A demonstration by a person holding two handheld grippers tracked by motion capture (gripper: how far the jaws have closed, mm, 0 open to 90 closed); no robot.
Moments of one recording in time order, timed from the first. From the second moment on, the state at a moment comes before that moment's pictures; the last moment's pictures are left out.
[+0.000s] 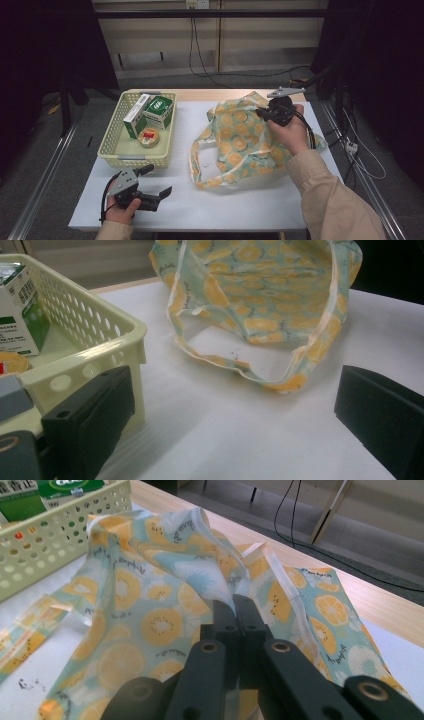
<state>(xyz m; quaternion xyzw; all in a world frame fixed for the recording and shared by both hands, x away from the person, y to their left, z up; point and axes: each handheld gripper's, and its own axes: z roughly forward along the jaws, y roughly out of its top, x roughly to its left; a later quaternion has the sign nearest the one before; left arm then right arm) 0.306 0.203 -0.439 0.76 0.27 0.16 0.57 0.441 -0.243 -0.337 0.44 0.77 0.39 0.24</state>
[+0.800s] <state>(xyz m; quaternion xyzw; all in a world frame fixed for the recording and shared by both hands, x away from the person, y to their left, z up) 0.308 0.201 -0.429 0.76 0.27 0.15 0.57 0.449 -0.242 -0.305 0.45 0.75 0.42 0.23</state>
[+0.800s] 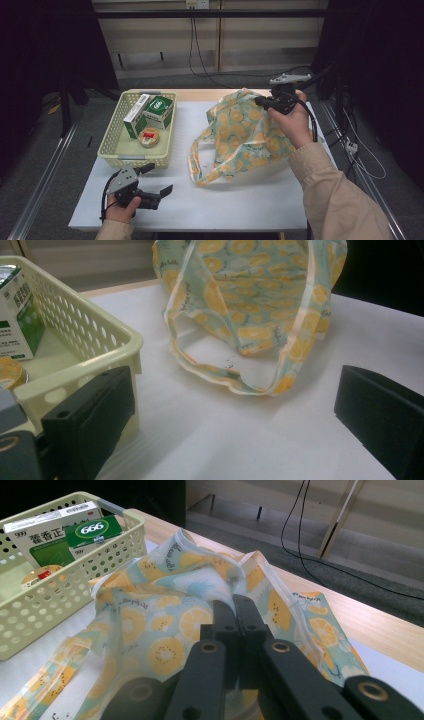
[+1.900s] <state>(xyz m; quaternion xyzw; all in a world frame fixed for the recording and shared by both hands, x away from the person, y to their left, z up) 0.342 0.200 -0.374 0.76 0.28 0.14 0.57 0.440 -0.246 -0.314 0.44 0.76 0.44 0.20</state>
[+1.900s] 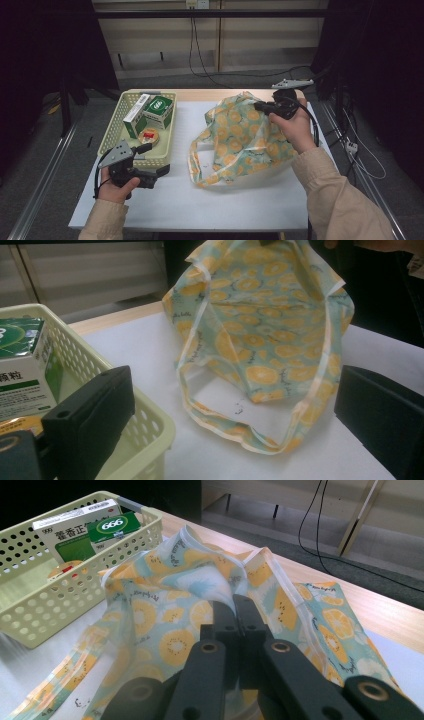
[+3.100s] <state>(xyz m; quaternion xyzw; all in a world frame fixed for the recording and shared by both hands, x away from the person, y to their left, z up) 0.387 0.201 -0.346 0.77 0.30 0.15 0.55 0.439 -0.249 -0.316 0.43 0.76 0.44 0.19</state>
